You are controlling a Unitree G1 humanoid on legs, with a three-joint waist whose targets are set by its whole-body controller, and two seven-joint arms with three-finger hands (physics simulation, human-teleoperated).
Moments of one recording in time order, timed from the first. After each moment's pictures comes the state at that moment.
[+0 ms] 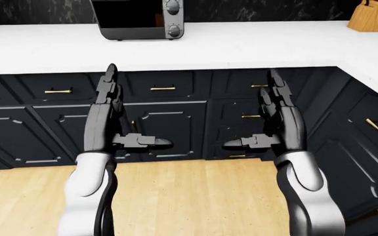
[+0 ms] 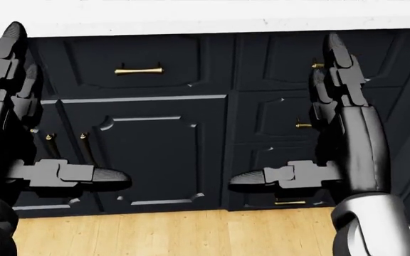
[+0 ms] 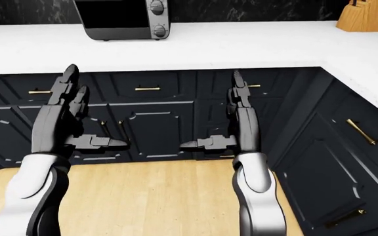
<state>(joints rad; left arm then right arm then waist) -0.27 0.09 0.09 -0.71 0.09 0.76 -0.07 -0.21 -0.03 -0.04 -0.62 0.02 0.60 -0.01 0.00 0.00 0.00</state>
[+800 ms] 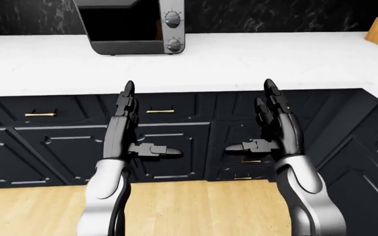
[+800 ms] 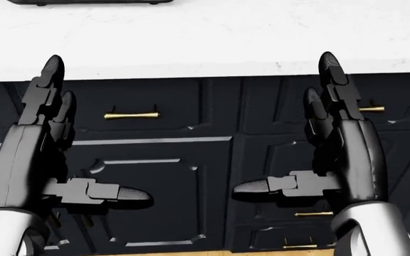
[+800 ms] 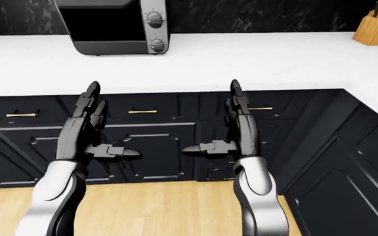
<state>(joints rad) -0.19 0.04 0.03 -0.61 0.06 0.66 -0.05 -0.17 -0.04 -0.06 -0.60 0.11 0.61 -0.02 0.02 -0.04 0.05</state>
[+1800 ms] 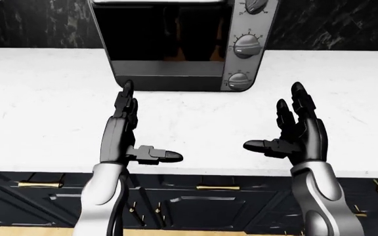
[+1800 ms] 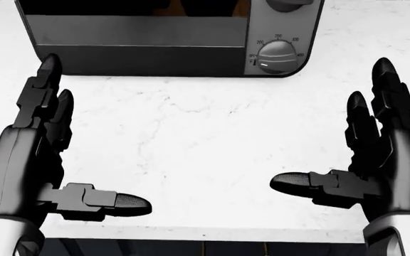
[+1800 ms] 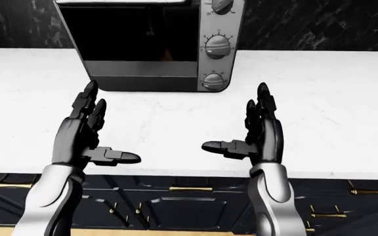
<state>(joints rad) -0.16 0.04 0.02 -0.67 0.08 0.66 -0.08 -0.11 -0.07 -0.18 -0.60 0.24 0.54 -0.11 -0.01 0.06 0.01</state>
